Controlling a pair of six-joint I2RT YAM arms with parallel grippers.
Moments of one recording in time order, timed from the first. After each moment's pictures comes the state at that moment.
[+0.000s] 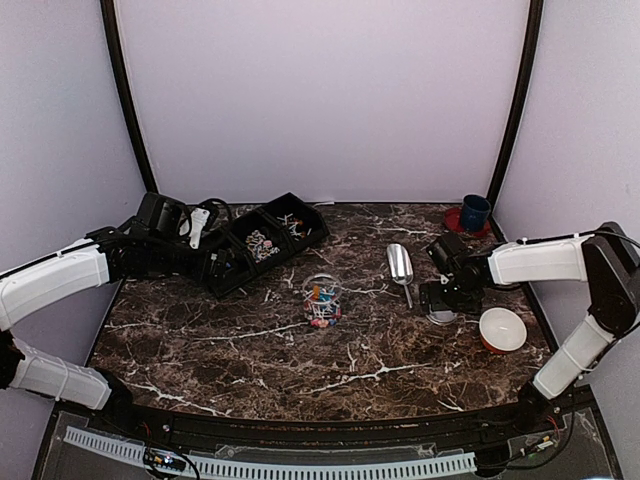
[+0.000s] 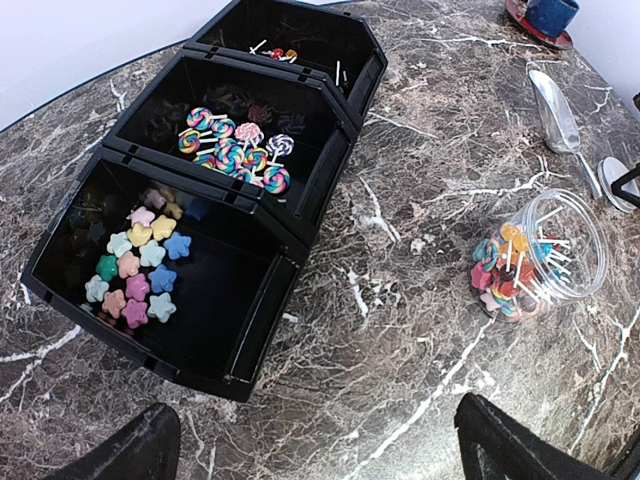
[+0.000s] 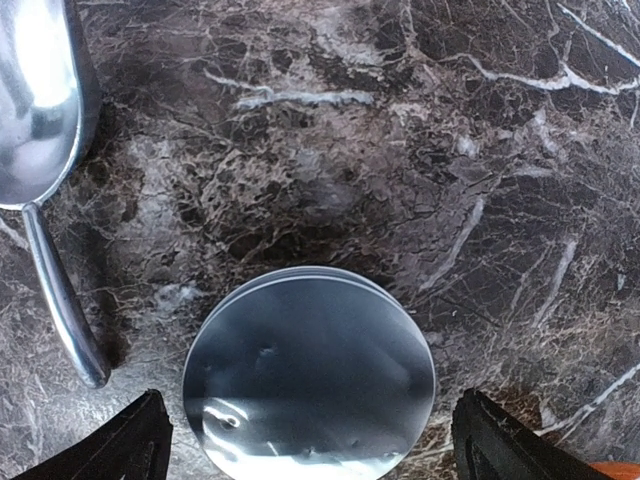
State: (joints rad) left arm -0.51 1.20 0.90 -0.45 0.02 -0.10; right arm 0.54 1.56 0.84 -0.49 0.30 0.50
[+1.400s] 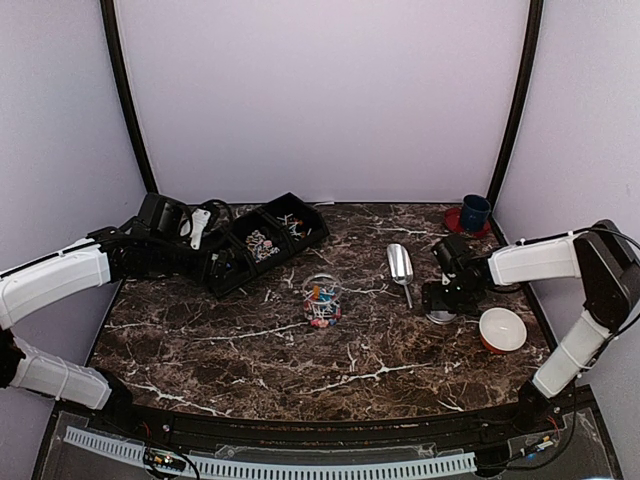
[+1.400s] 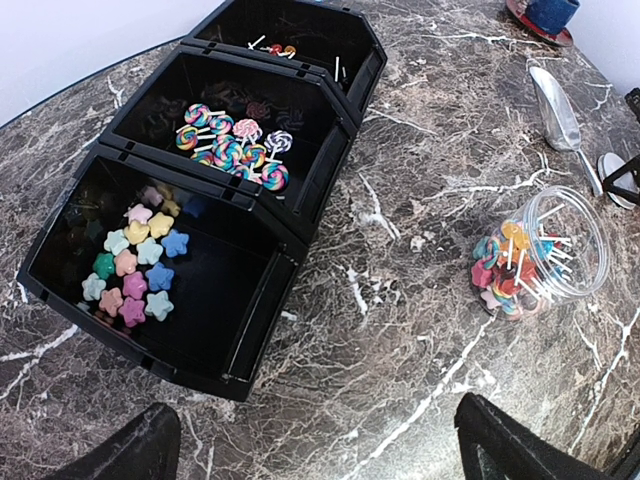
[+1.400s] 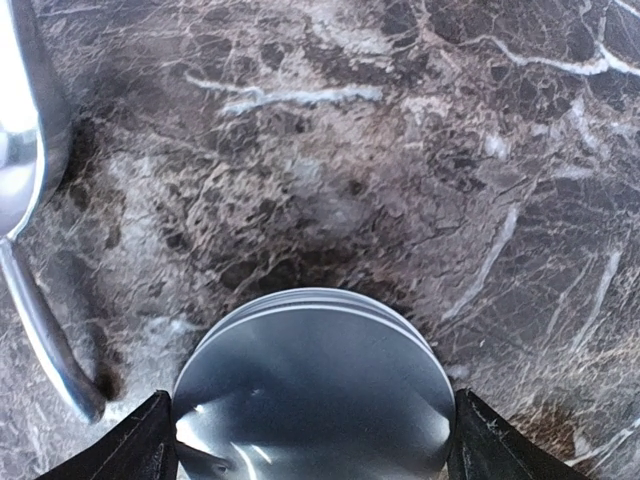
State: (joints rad) left arm -0.51 1.20 0.90 -0.45 0.02 -0.10; right arm 0.48 1.60 0.80 -0.39 0.21 0.51
